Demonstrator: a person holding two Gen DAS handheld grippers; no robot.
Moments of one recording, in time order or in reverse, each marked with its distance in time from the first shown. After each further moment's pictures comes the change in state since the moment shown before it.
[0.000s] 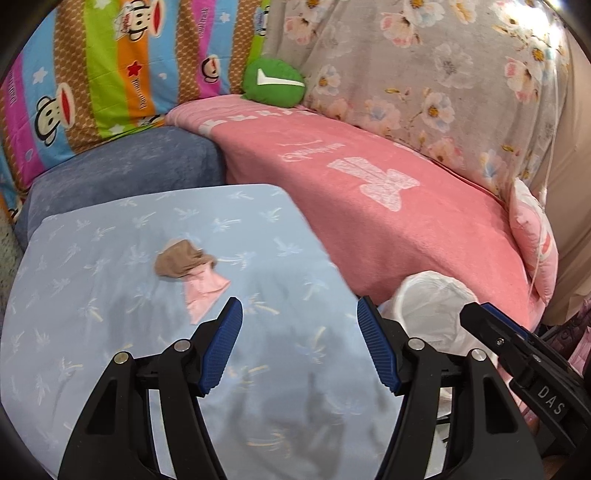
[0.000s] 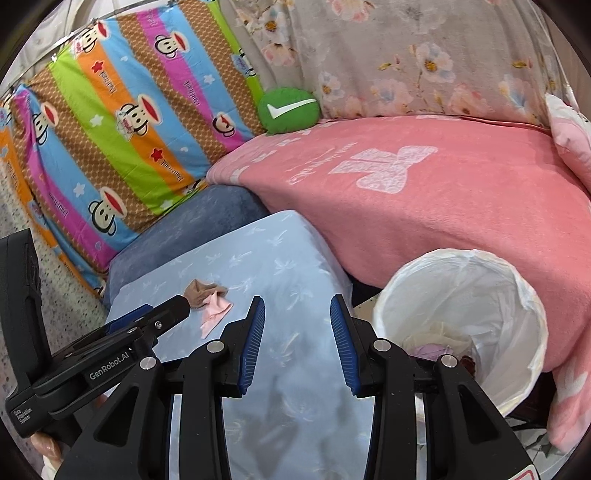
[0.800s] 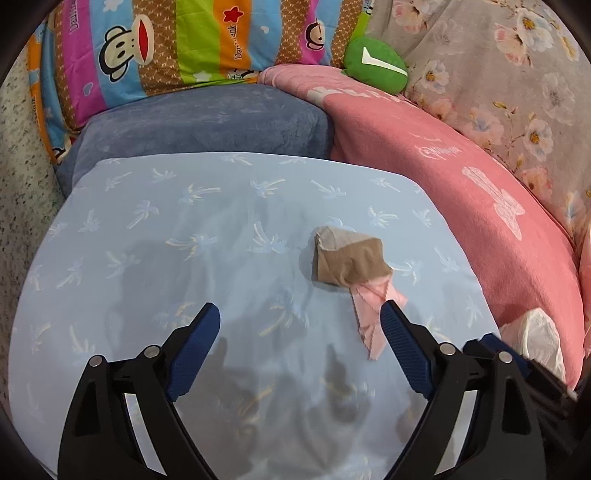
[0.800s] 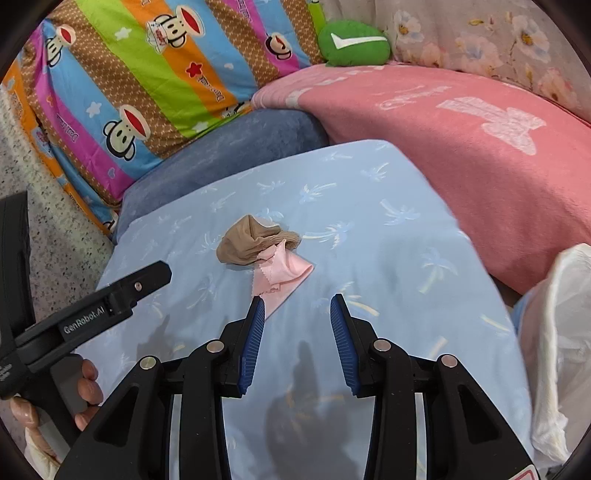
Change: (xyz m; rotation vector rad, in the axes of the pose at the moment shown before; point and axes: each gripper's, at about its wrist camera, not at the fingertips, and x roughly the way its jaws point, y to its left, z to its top) left arm 0.058 0.154 0.008 -0.195 0.079 0.178; right arm 0.175 0.111 -0.028 -0.128 0.230 0.084
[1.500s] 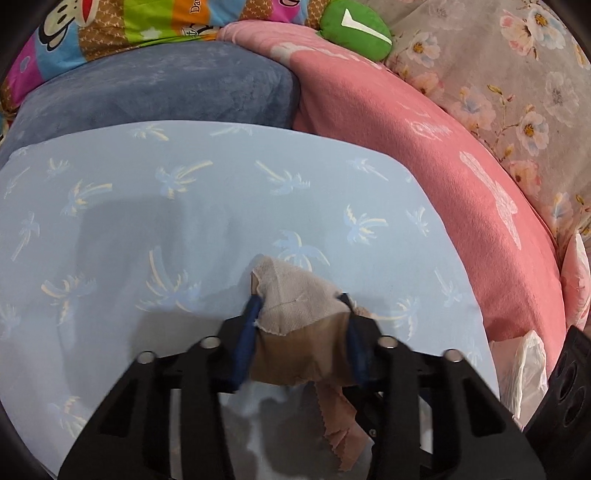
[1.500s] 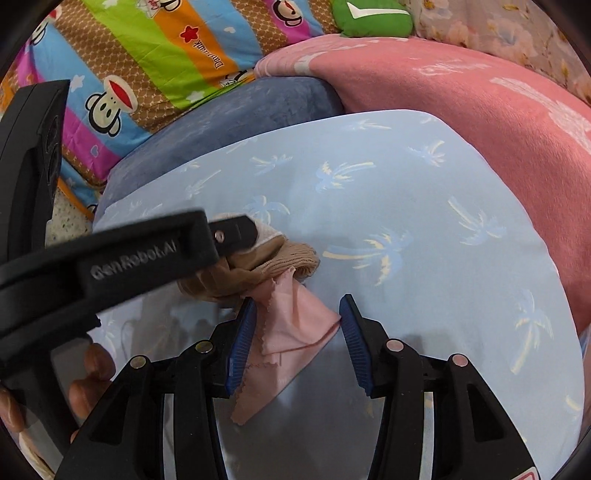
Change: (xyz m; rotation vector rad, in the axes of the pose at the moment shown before) left arm 0.091 -0.017 0.031 -0.002 0.141 -0.164; right arm 0.104 0.018 0.030 -0.059 0.072 -0.019
